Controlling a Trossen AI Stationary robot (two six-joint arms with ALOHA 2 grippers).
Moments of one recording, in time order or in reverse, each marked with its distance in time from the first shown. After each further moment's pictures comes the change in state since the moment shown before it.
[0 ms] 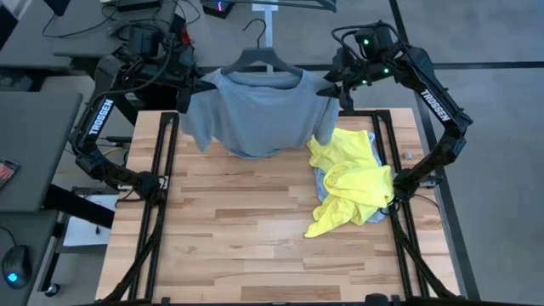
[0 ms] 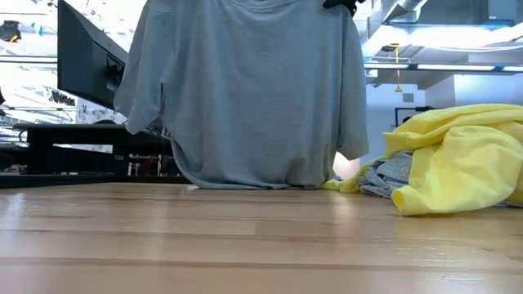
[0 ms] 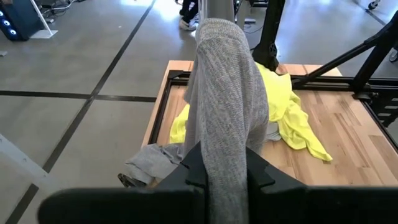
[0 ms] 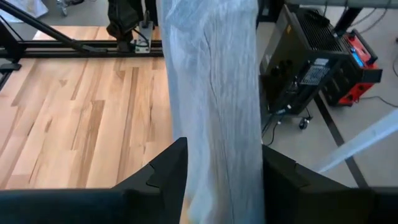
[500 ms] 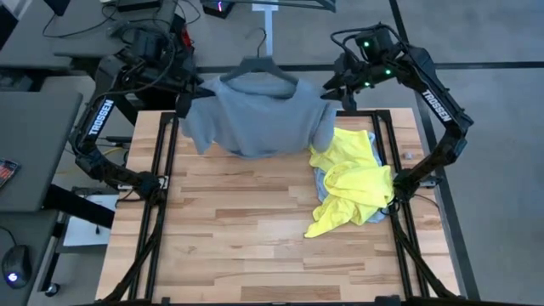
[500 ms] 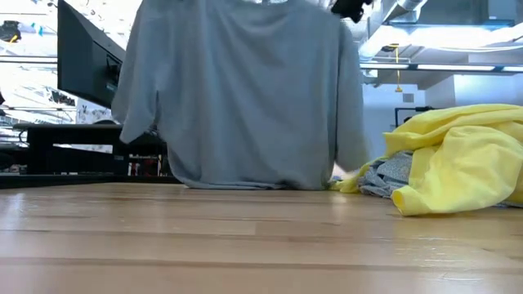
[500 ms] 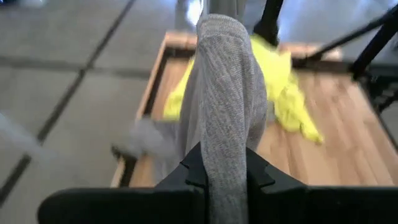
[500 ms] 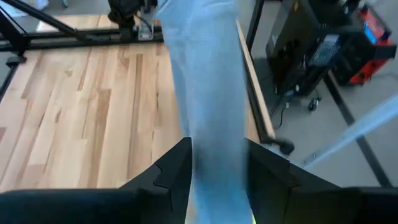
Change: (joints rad) left arm -0.046 -0.003 0.000 -0.185 -0.173 0.024; right arm -0.022 -0.028 0.000 -0.117 0.013 0.020
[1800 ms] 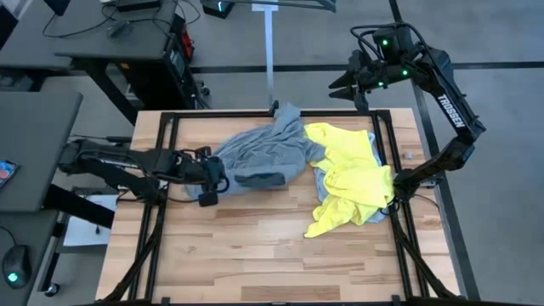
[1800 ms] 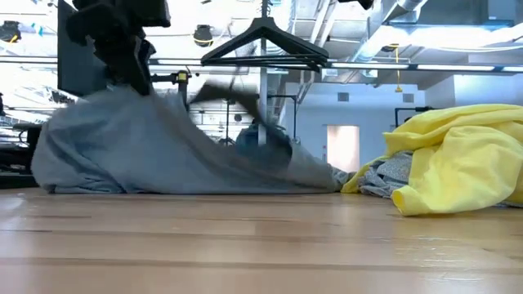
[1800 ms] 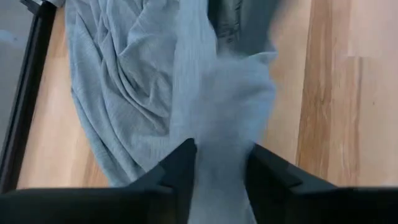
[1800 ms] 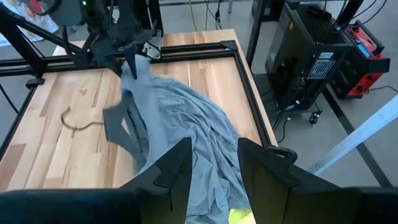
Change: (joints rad) left arm -0.984 -0.245 -0.943 0.378 -0.913 -0.585; right arm -0.005 -0.063 0.000 0.031 -0.051 0.058
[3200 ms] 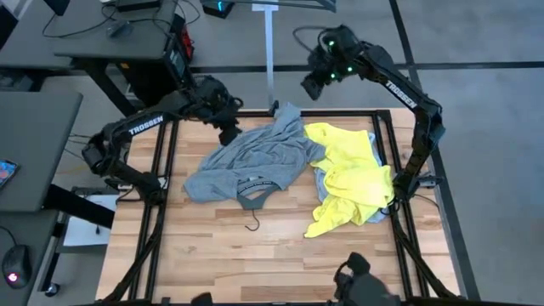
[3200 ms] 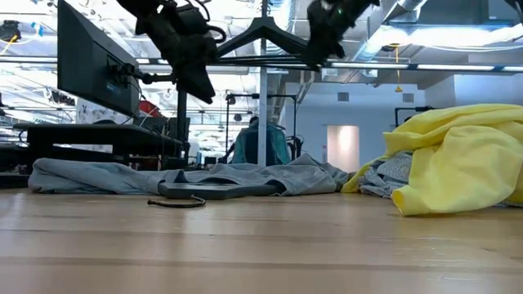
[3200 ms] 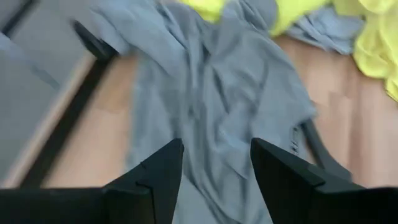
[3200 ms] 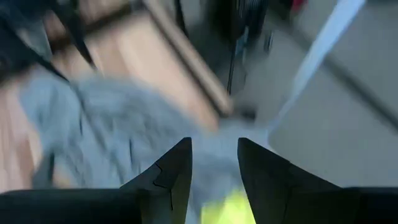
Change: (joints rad) left arm 0.820 0.301 0.317 0.181 0.674 0.335; right arm -0.011 0.279 -0.001 0.329 0.301 0.297
